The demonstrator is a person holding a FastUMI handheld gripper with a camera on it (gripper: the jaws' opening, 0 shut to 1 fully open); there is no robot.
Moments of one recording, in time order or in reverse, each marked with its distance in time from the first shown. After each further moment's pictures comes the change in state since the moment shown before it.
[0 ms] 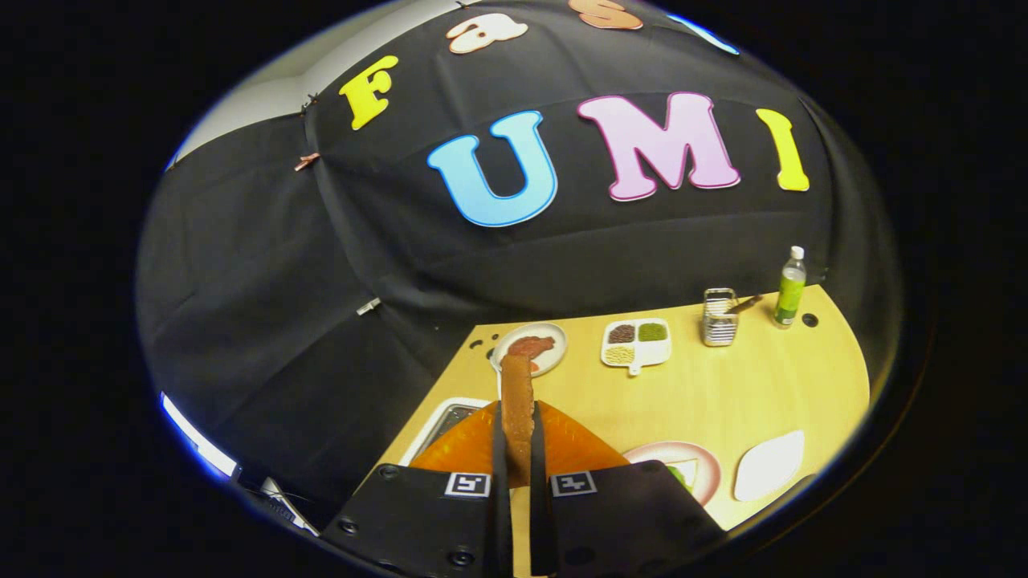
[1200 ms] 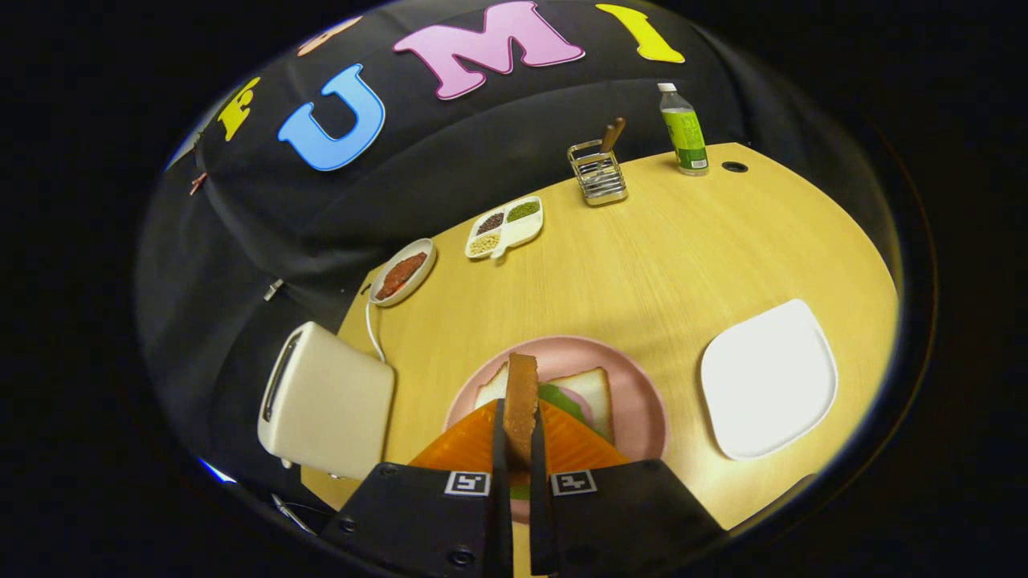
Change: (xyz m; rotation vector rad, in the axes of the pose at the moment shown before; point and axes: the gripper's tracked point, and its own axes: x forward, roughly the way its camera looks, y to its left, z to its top) arm 0.064 -0.177 -0.186 0.236 0.201 -0.180
